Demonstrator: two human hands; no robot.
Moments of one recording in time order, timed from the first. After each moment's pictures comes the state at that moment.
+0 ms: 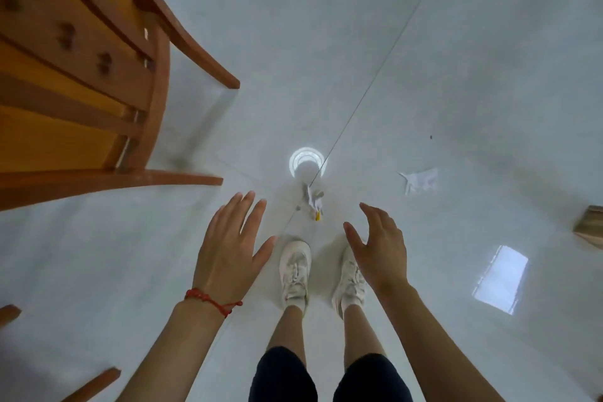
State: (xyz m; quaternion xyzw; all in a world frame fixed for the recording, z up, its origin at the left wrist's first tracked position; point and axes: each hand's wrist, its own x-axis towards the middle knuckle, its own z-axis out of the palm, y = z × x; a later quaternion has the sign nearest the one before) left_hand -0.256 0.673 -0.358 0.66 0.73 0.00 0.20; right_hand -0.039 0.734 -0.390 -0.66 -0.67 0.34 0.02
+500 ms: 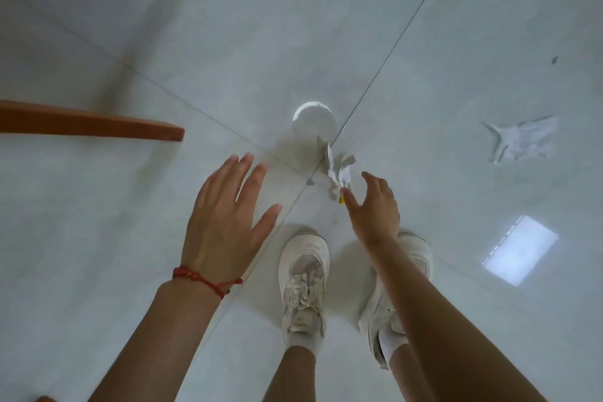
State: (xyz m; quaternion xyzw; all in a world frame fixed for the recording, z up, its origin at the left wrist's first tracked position) left_hand -0.267 0.649 -0.638 0.65 0.74 0.01 0.19; right_hand -0.068 0.704 -0.735 -0.70 -0.61 0.37 -0.08
